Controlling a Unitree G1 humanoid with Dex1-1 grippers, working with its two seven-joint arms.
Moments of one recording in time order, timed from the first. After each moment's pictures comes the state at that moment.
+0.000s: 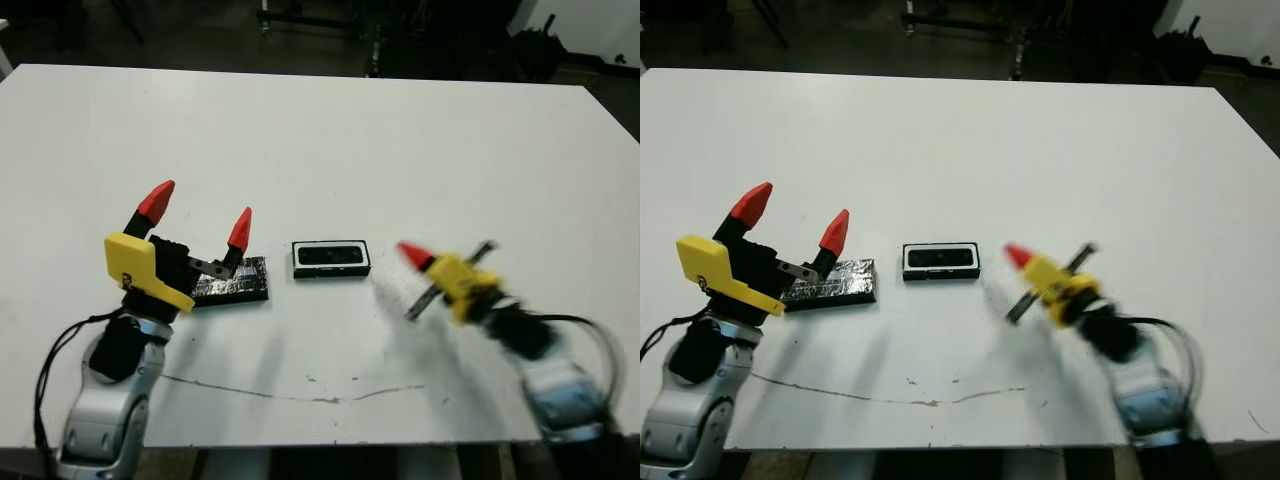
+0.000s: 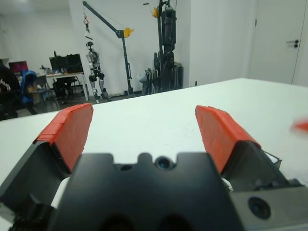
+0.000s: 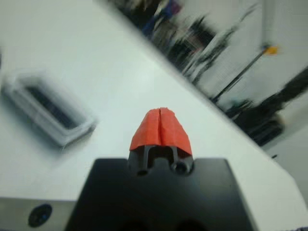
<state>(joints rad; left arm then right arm) -0.01 0.35 0.08 -0.33 -0.23 0.02 -0.34 -0.05 -0.45 -0.07 -0.30 0.09 0.04 0.44</state>
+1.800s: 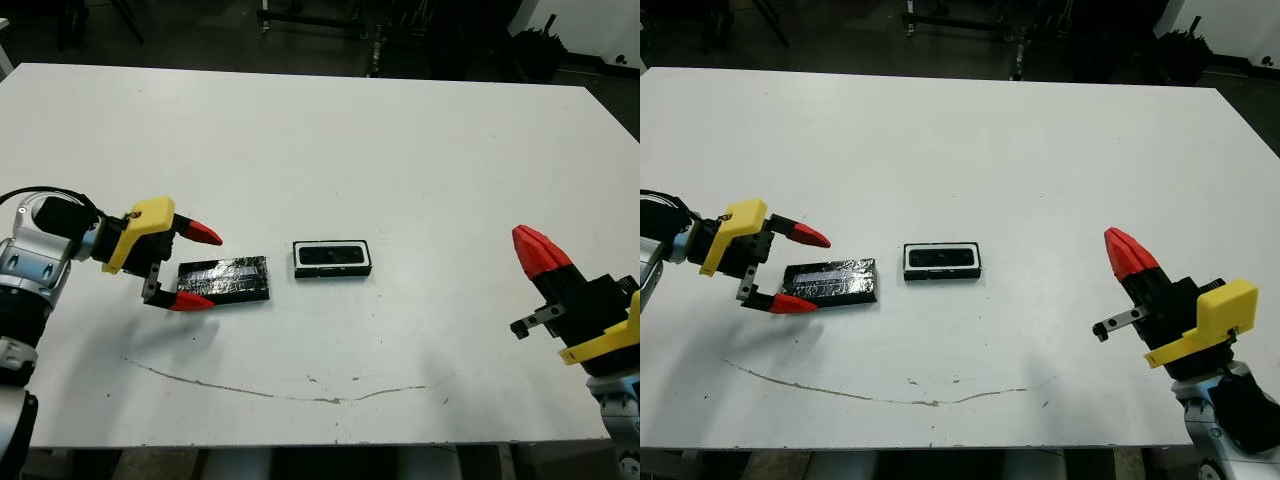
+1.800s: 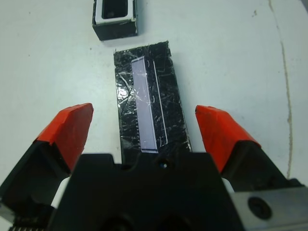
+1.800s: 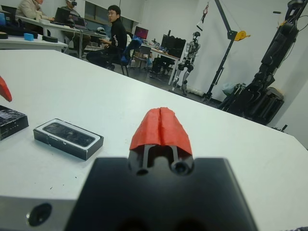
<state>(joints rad) -0.64 0.76 -0.23 0.59 -0.09 -0.04 -1.52 0.26 -0.41 -0.24 -0.52 0.34 0.07 0.43</state>
